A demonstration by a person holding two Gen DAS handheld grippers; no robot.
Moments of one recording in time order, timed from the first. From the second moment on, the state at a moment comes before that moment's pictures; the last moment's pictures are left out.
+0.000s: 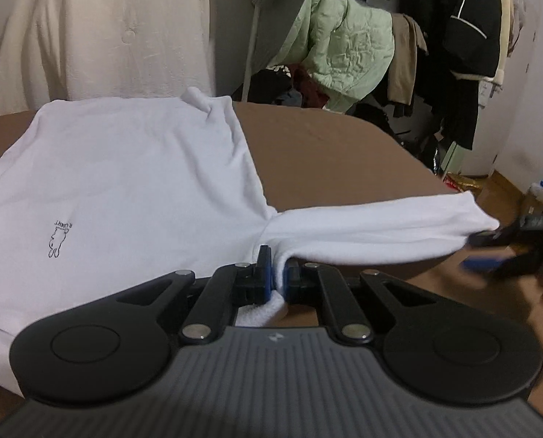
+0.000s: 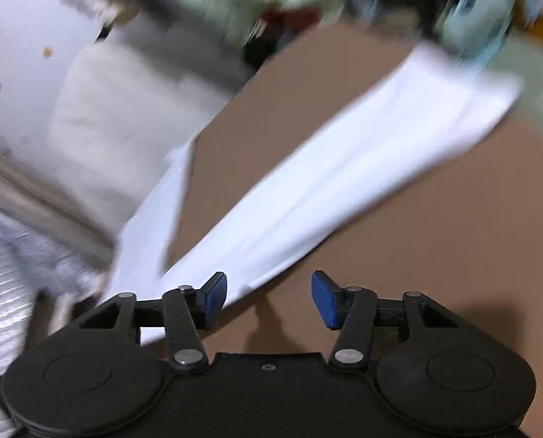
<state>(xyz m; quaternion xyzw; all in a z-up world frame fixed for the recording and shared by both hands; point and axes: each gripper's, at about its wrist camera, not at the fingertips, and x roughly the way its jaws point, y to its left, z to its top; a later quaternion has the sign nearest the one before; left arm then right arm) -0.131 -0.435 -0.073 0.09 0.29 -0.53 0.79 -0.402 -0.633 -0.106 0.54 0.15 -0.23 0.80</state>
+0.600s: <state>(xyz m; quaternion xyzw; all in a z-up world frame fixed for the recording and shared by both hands) -0.138 -0.416 -0.082 0.08 0.30 -0.56 0.77 -0.369 -0.657 -0.095 0.38 0.06 -0.50 0.77</state>
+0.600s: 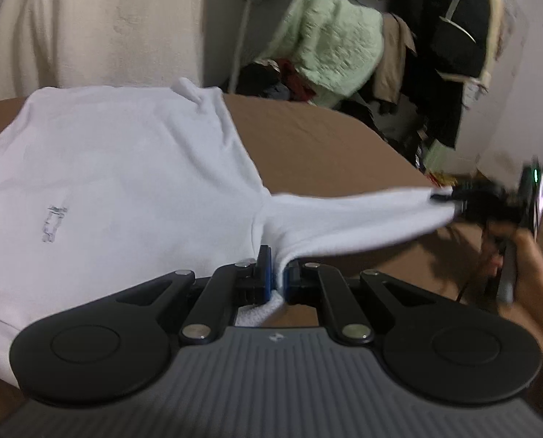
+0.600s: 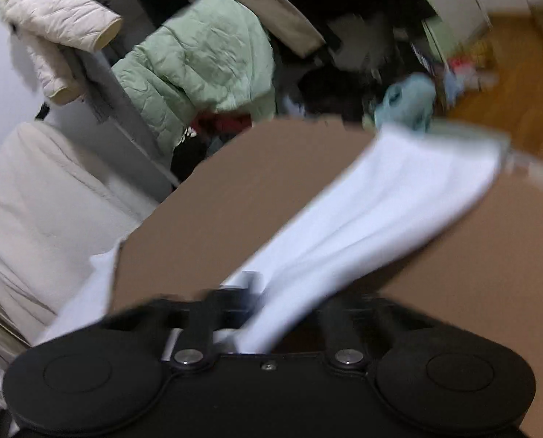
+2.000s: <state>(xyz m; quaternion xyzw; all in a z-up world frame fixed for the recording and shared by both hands) -0.079 -0.367 -0.054 0.14 0.40 -0.49 0.76 -0.363 -0.649 0.004 0.16 0.16 -0.52 0.82</state>
